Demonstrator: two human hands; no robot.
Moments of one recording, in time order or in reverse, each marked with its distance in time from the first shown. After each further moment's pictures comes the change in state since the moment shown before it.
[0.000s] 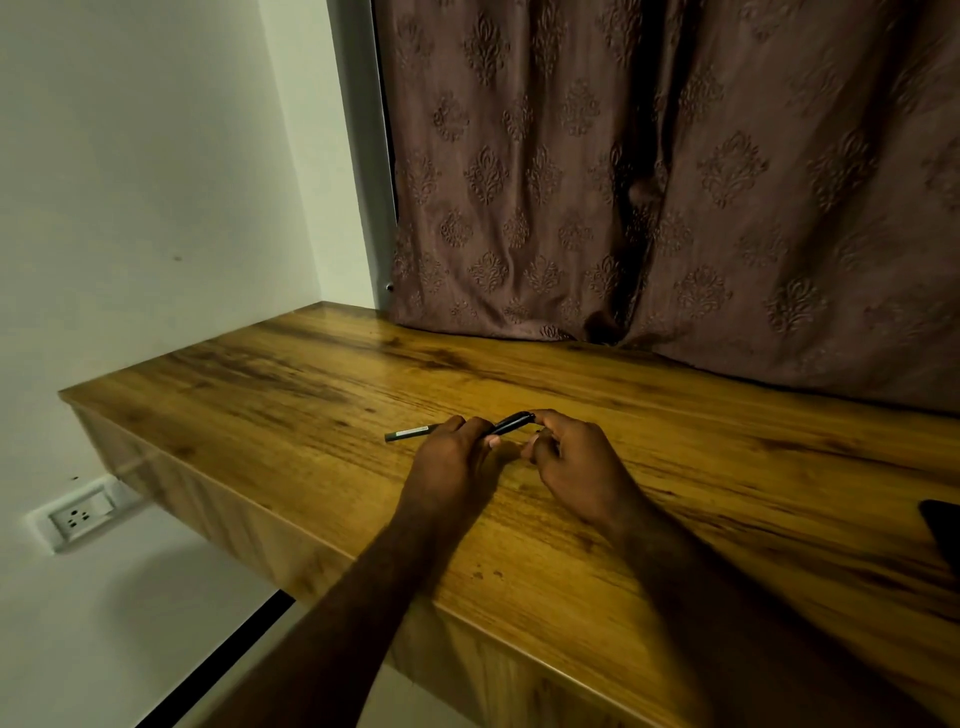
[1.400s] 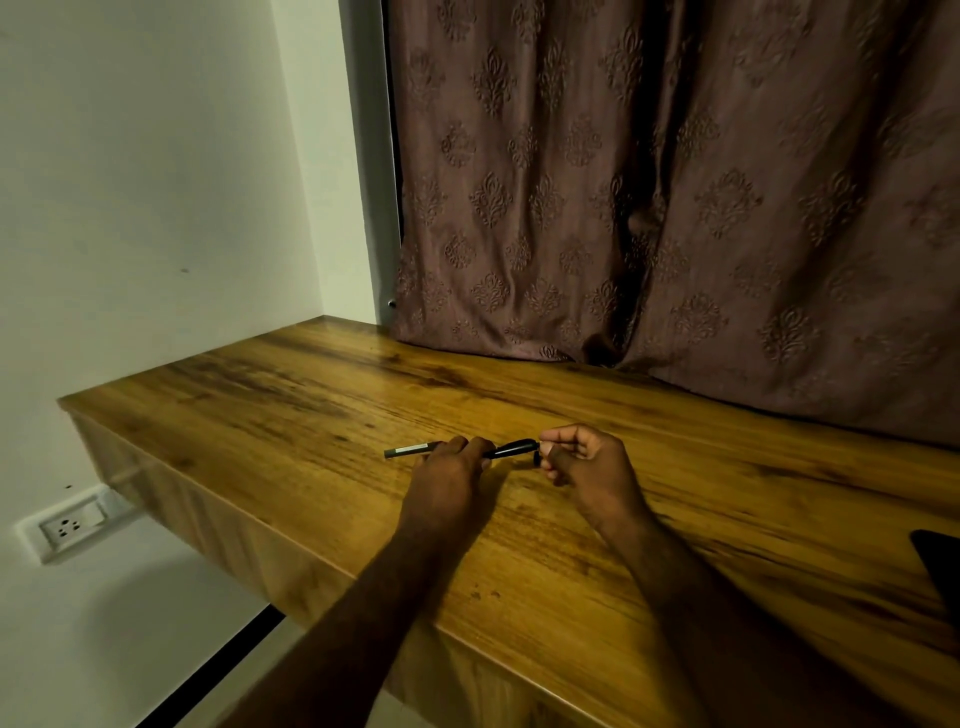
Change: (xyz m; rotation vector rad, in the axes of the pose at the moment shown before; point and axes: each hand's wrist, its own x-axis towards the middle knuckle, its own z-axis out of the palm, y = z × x) left_hand 0.002 -0.003 0.002 0.152 -0.099 -0.099; right_hand 0.006 0.002 -0.007 0.578 0.146 0.205
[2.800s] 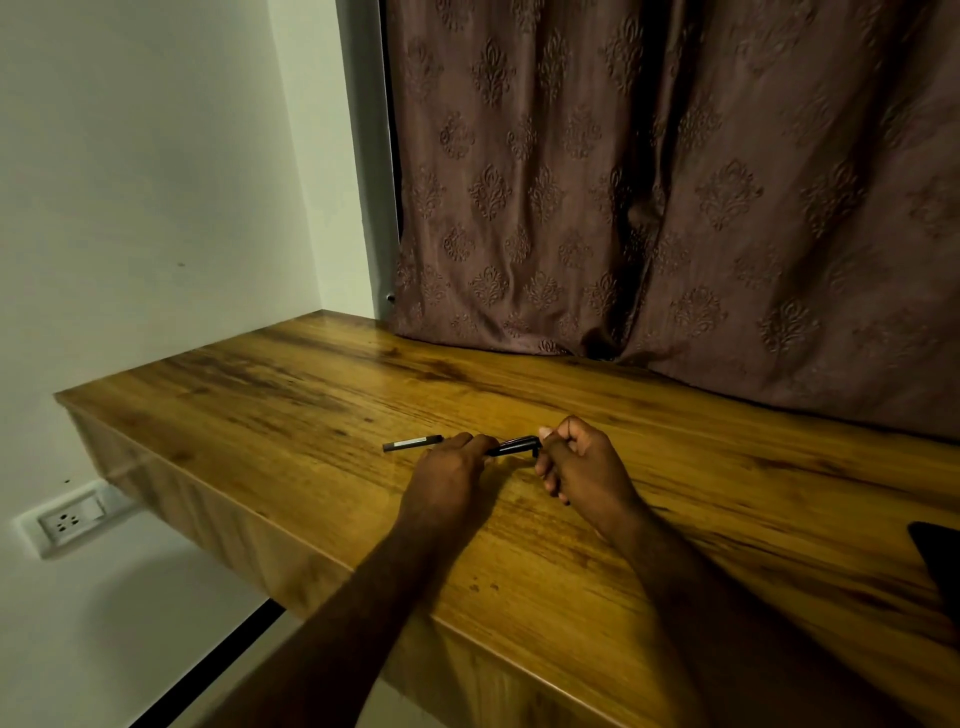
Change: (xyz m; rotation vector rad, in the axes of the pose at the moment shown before) left_hand -0.001 -0.003 0.003 -0.026 -0.012 0.082; right_hand -0.004 -0.002 0.002 -0.078 -0.091 0.000
